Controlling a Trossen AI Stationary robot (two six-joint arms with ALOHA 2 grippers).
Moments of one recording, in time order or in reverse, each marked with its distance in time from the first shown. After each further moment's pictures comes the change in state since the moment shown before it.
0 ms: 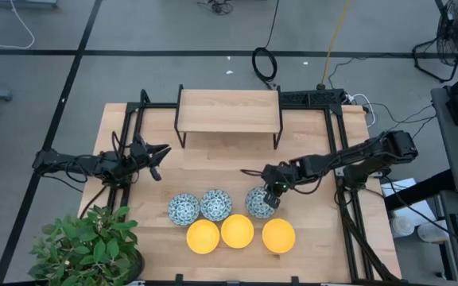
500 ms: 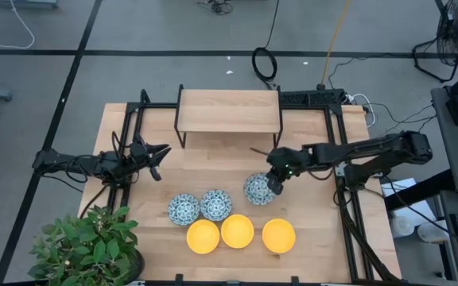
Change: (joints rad) left arm 0.000 0.000 0.000 0.000 0.000 0.000; right arm -0.114 -0.206 0.000 0.018 -0.047 -0.027
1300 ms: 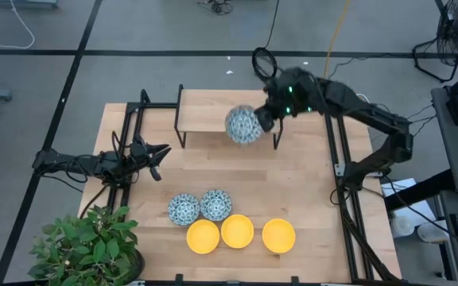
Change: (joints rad) left arm 0.000 0.000 0.000 0.000 0.000 0.000; right arm -0.371 0.233 0.938 -0.476 -0.061 -0.176
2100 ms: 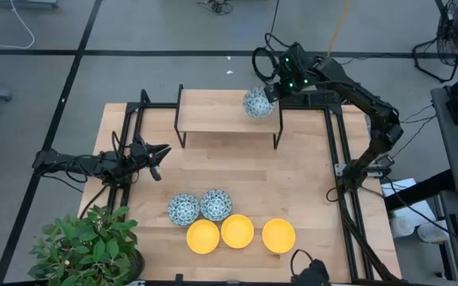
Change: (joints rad) left arm 0.000 0.000 0.000 0.000 0.000 0.000; right arm -0.384 0.138 -0.057 -0.109 -0.130 -0.063
